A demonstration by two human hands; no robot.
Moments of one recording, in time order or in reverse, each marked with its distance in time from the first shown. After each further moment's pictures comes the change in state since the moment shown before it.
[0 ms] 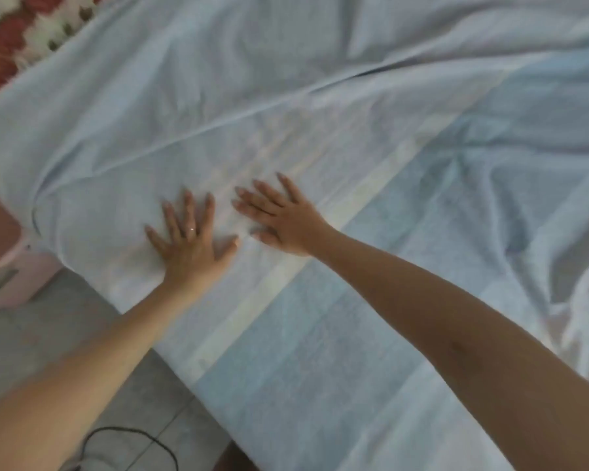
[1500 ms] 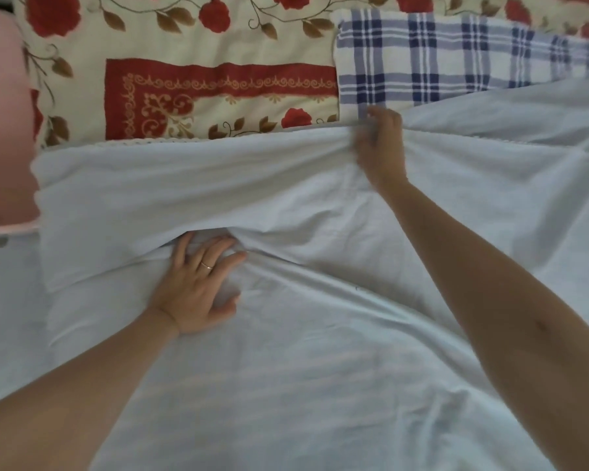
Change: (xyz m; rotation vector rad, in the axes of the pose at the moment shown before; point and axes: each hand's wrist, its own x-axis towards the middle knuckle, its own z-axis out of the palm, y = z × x) left_hand 0.189 -0.104 -0.050 -0.119 0.403 0.106; right_hand 0.437 0.165 -0.121 0.637 0.213 0.271
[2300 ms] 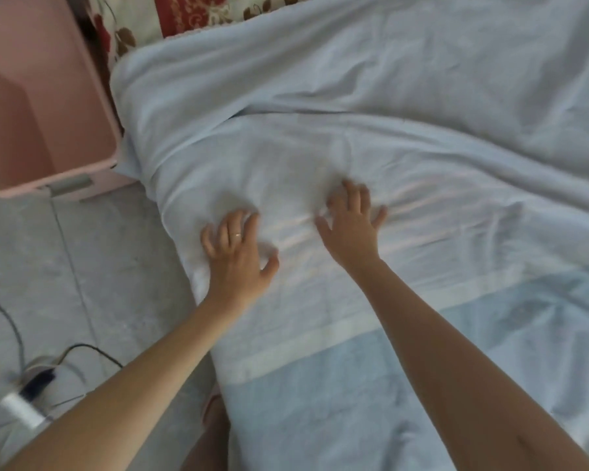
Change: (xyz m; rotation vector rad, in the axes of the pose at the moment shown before) left_hand -0.191 0.060 -0.030 -0.051 -0.022 -0.349; right_hand -0.375 -0.051 0.087 -0.394 -0.194 0.165
